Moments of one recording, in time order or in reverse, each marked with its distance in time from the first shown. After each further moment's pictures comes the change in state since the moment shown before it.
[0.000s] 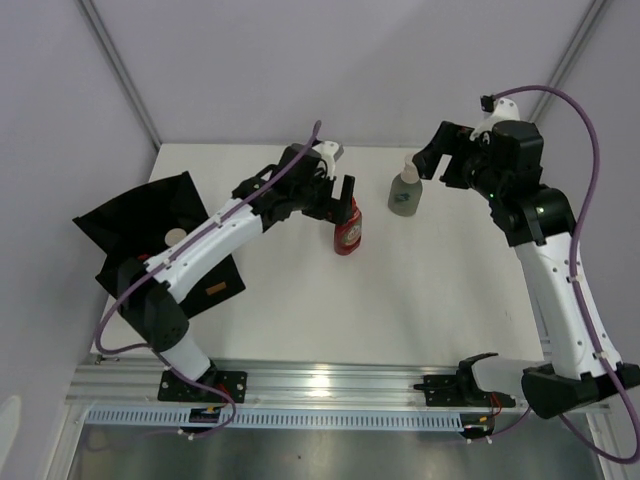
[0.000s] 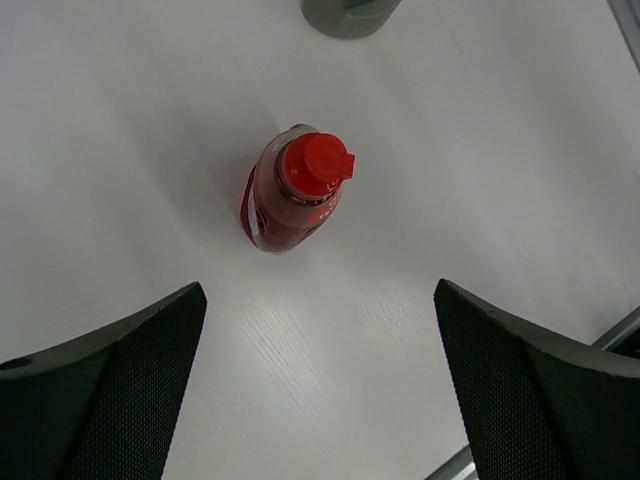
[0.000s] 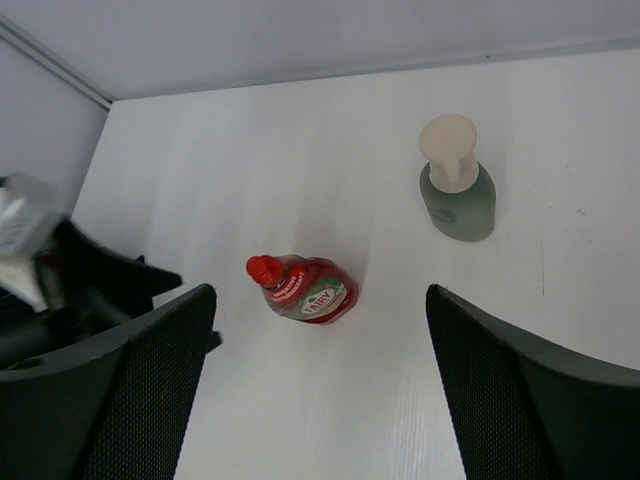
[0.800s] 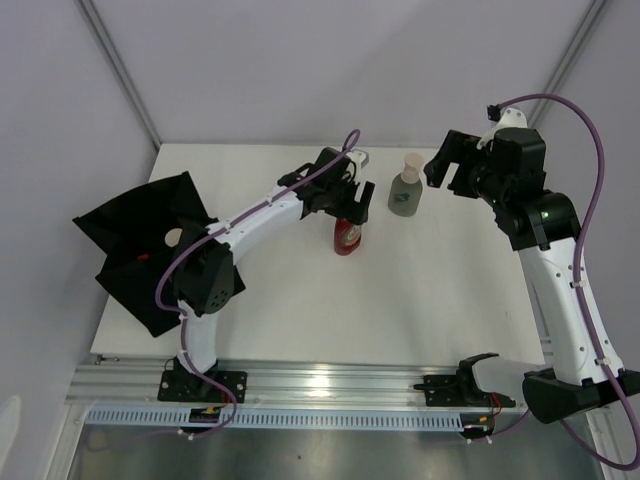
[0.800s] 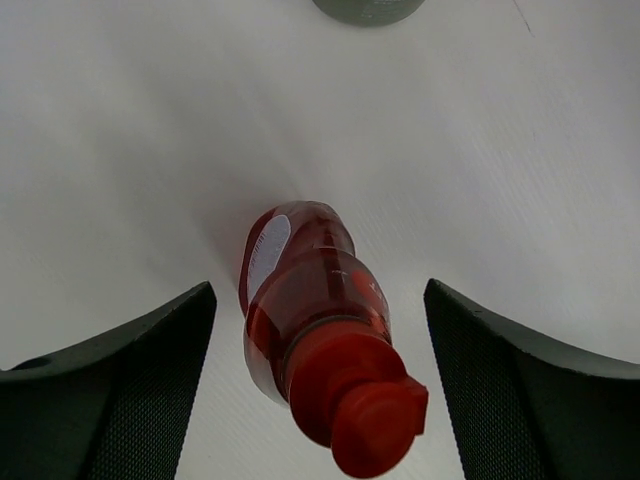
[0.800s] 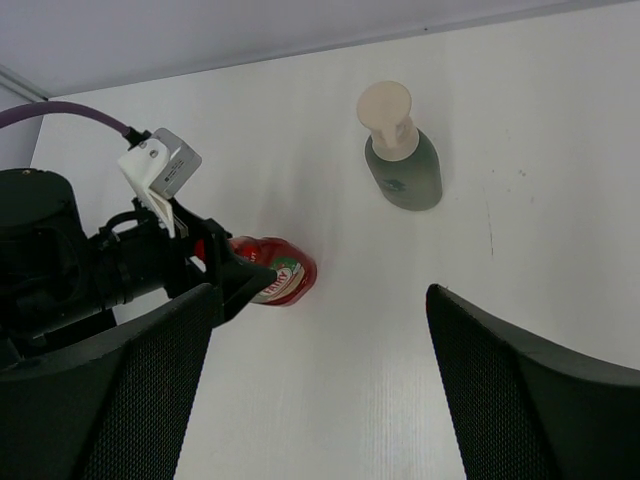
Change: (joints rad) left arm 0.000 0.380 0.163 0.084 0.046 0.080; right arm -0.016 -0.069 -0.022 -0.091 0.079 -0.009
